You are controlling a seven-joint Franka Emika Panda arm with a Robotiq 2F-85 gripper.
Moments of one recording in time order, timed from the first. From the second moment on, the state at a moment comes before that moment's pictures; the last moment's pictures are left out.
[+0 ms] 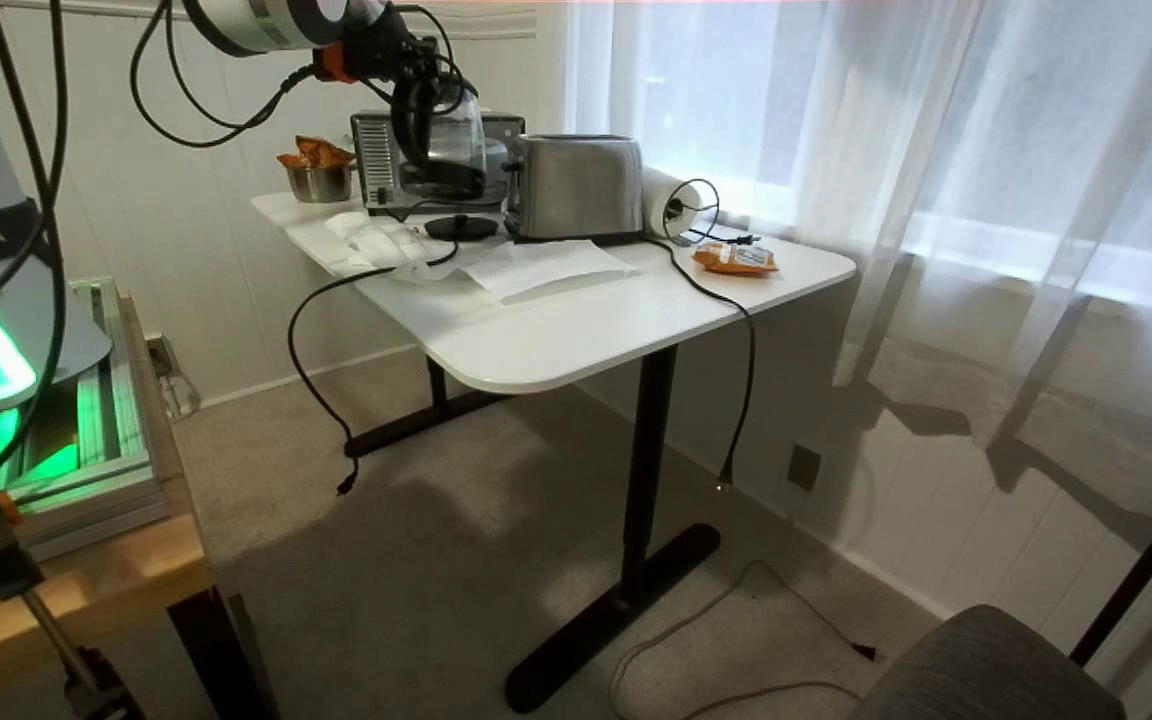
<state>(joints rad) 0.19 0.14 0.18 -2.58 -0.27 3.68 -0.02</state>
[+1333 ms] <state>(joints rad) 0.08 0.37 0.19 -2.51 -0.41 3.97 0.11</state>
